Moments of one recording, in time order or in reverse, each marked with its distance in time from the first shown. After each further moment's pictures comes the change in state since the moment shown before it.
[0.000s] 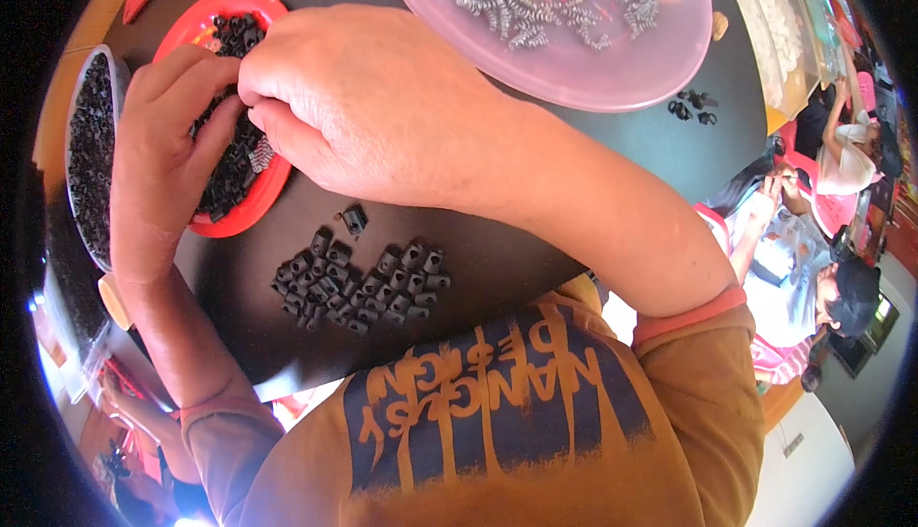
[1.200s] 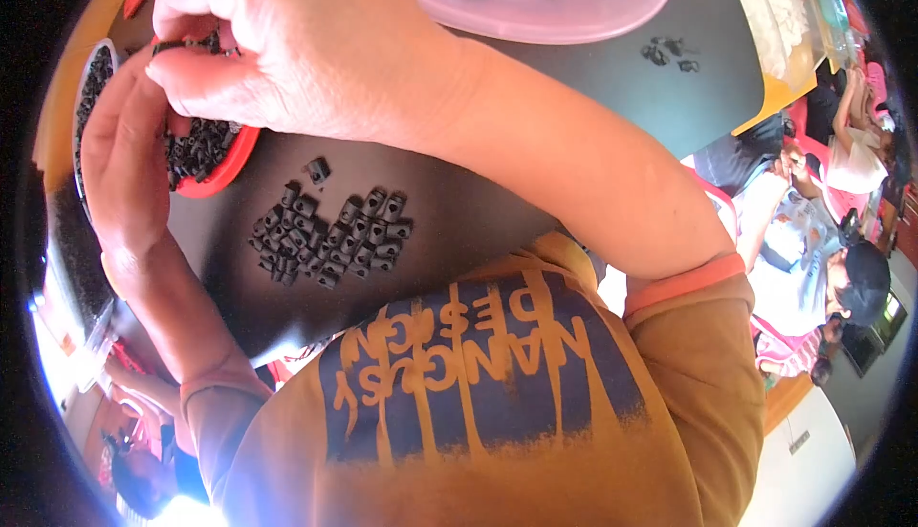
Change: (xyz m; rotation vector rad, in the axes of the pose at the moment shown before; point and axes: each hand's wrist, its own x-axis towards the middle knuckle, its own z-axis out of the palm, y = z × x) left_hand -0.016 0.037 -0.010 -0.867 0.177 -0.498; right_hand 0.004 -0.020 -0.010 -0.077 0.304 -0.210
